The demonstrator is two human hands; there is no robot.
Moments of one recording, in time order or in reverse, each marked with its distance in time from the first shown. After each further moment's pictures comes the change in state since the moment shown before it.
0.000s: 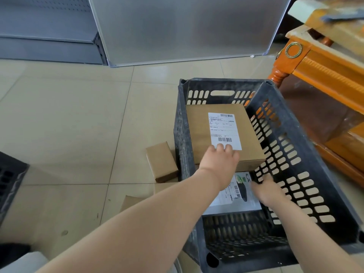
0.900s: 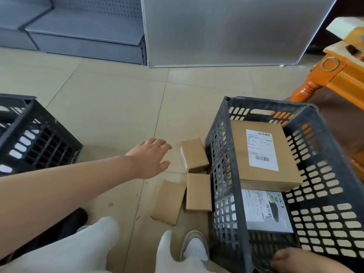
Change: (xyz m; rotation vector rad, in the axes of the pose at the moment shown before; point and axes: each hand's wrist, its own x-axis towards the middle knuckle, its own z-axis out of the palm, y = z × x) left_hand -0.214 -0.193 0.033 -0.265 -0.163 -0.285; right_hand -0.051 0.190 -0.001 -0.522 -0.694 -0.193
